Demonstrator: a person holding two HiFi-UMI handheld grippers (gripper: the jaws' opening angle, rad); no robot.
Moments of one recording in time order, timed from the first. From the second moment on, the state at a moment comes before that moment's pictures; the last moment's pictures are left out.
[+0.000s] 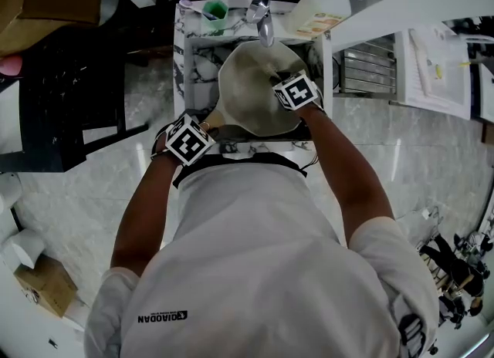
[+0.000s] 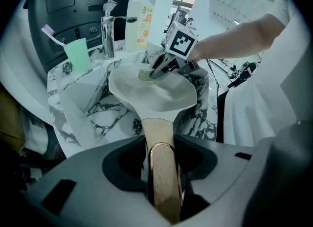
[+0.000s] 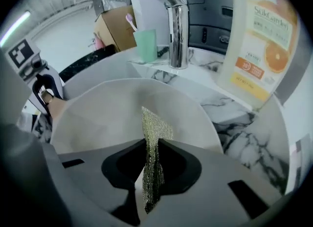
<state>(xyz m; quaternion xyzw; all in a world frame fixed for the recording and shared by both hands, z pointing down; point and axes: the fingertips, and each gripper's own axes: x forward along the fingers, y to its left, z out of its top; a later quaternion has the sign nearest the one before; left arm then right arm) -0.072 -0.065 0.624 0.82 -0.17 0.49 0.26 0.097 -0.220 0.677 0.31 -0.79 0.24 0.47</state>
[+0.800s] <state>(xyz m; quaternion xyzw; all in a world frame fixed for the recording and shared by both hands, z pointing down) -0.073 -0.065 0.624 0.81 -0.17 0.49 0.26 0.095 -0.197 0.732 0.24 -0.74 0.16 0.61</state>
